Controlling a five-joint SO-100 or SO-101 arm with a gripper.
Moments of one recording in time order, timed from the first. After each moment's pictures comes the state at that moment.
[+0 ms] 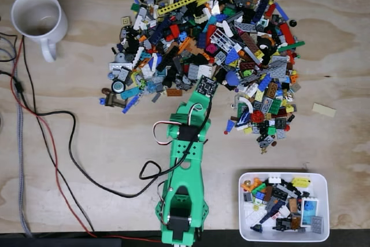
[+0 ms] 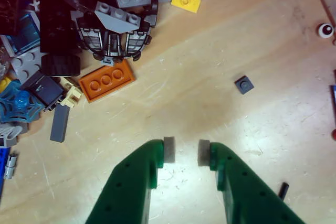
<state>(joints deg) 5.0 128.6 136.8 54.2 -67.6</state>
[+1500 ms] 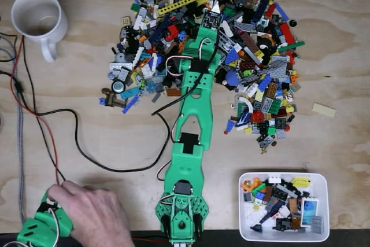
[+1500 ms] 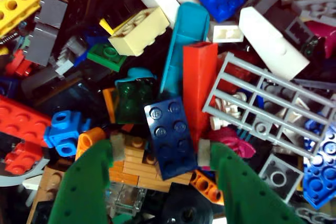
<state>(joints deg) 7.0 64.1 73.8 41.9 -79.1</state>
